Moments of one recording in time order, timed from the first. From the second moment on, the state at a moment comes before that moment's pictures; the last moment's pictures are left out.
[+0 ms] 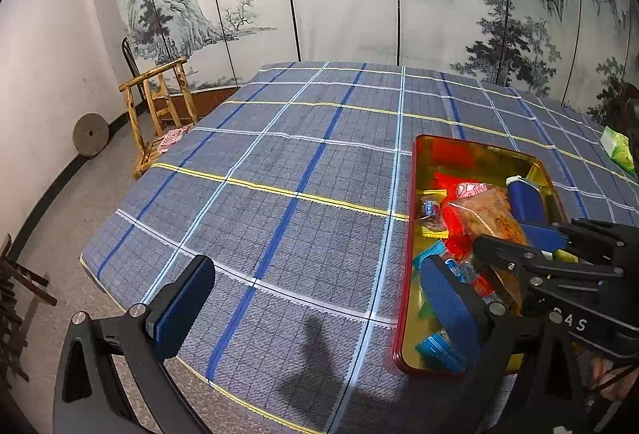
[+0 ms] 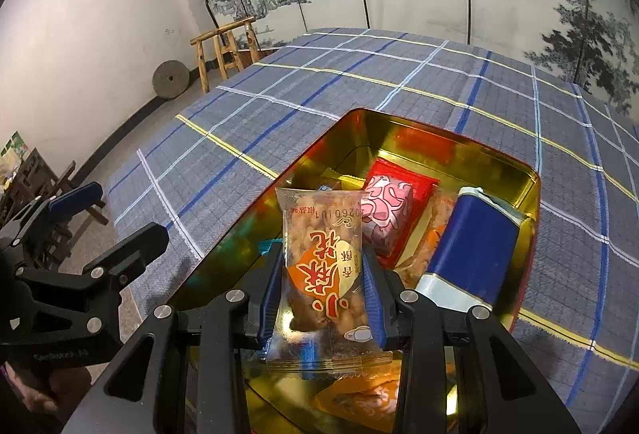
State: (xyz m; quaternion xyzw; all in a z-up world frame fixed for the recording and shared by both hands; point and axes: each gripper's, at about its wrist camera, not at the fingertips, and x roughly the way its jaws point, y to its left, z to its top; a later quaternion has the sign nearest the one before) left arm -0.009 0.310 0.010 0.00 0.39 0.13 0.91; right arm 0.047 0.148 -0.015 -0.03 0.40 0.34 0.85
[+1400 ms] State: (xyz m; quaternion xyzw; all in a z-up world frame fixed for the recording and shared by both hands) left arm -0.034 0.292 0.035 0.01 0.33 0.12 0.94; right arm -0.020 0.115 0.030 -0.03 0.27 0.27 0.92
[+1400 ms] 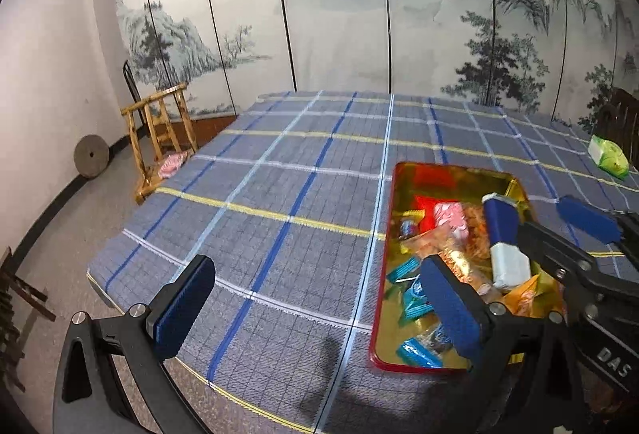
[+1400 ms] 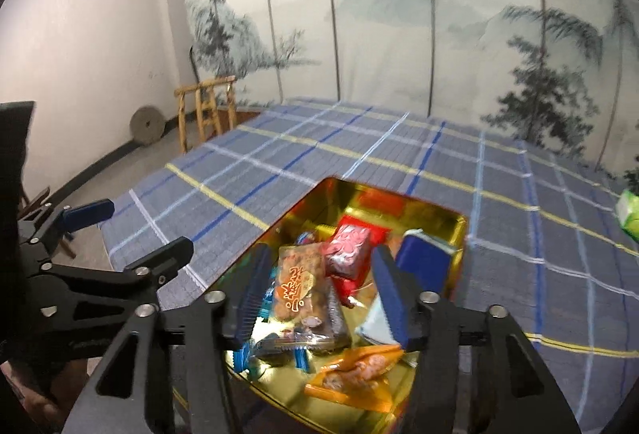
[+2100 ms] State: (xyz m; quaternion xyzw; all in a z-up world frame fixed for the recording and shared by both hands) left arm -0.169 0.232 0.178 0.02 0.06 0.13 0.99; right arm -0.110 0.024 0.113 0.01 0.11 0.23 0.97
